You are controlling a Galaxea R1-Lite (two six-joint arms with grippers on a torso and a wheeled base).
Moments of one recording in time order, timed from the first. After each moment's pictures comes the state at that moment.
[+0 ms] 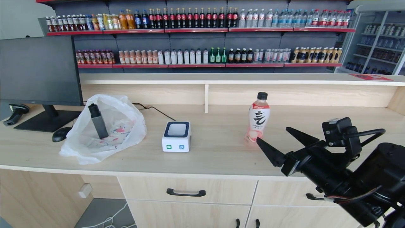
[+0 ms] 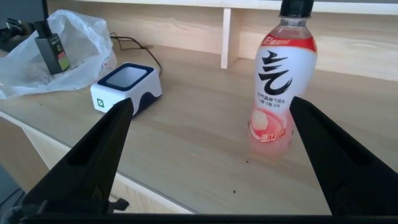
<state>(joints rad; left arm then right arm) 0.00 0.00 0.00 0.00 0.00 -0.01 0.54 1.73 -0.26 -1.57 -0.10 0.00</state>
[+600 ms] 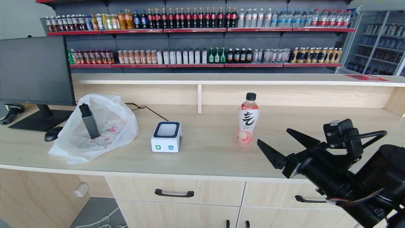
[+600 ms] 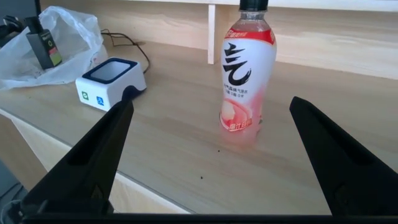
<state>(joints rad) 0.00 0.00 0.00 0.00 0.00 0.00 0.54 1.72 -0.25 -1.57 -0.10 0.00</state>
